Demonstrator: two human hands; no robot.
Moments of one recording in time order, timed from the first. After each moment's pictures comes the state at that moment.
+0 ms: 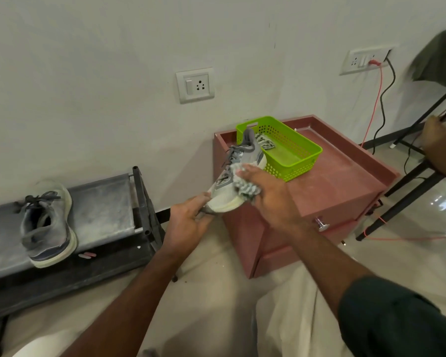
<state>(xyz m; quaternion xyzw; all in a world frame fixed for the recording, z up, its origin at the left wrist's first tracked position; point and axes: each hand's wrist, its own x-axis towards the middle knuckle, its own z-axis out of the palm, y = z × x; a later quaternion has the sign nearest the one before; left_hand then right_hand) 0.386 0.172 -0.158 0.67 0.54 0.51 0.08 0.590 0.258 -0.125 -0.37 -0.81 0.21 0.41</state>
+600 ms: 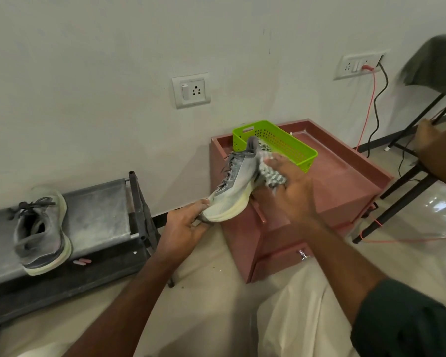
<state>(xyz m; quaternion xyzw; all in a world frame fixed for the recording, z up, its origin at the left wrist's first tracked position) 0.380 0.172 -0.162 0.70 0.51 0.49 0.10 0.626 0.278 -0.119 -0.48 -0.71 0.14 0.49</state>
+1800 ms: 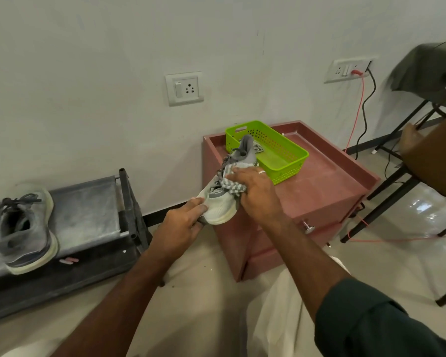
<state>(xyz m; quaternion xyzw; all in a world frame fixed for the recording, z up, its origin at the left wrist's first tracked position) 0.380 0.185 -0.176 0.77 0.52 0.36 0.01 0.586 0.276 -0.124 -0.42 -0.83 0.07 0.37</state>
